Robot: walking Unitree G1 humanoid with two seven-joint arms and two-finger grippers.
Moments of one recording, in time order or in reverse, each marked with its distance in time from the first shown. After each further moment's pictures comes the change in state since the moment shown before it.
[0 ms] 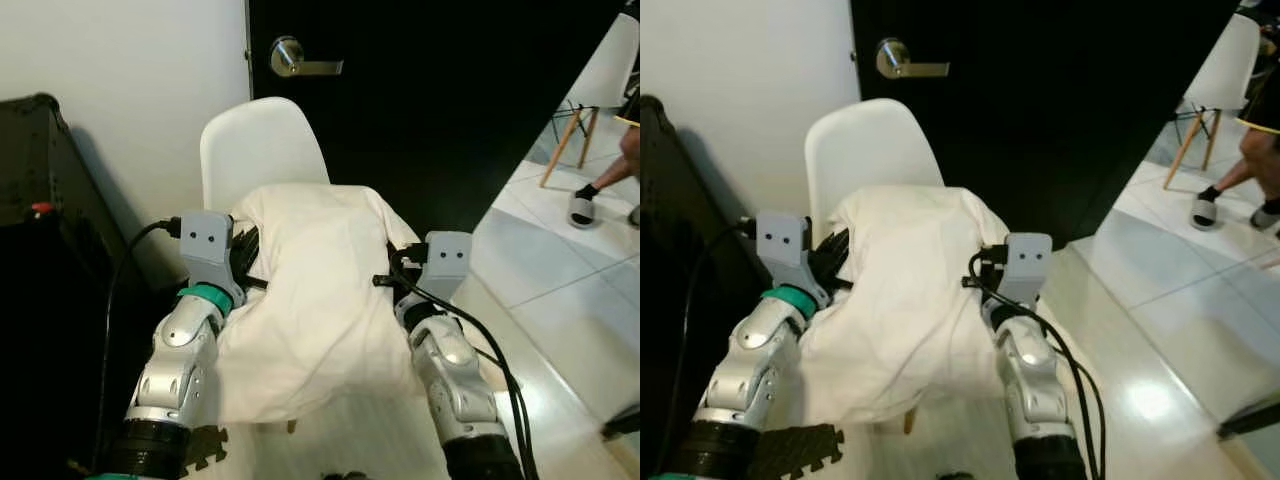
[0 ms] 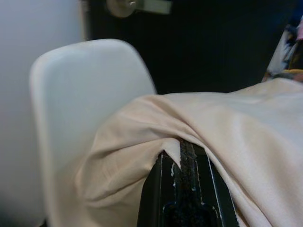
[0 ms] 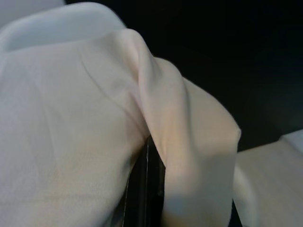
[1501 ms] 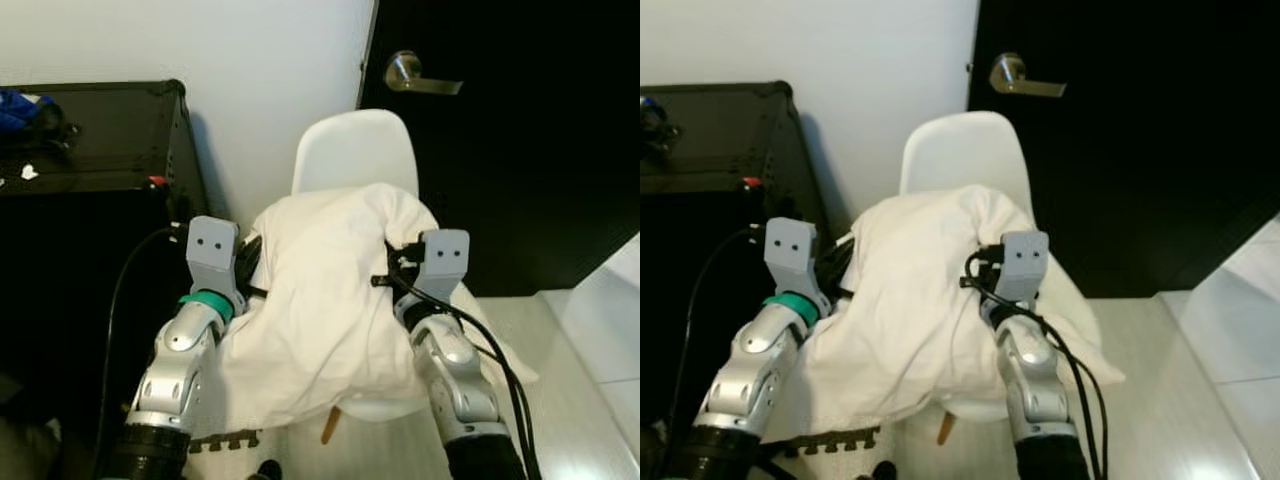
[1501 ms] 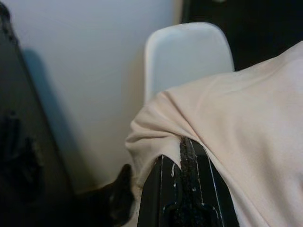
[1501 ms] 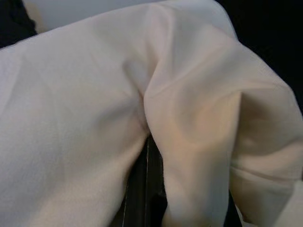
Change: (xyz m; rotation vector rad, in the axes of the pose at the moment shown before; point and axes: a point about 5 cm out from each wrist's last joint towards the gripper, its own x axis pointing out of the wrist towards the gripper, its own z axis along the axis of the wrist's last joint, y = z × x) left arm -0.003 -0.001 -0.009 0.046 0.078 -0.016; right arm -0.003 0.001 -0.001 -0.011 -0.001 0.011
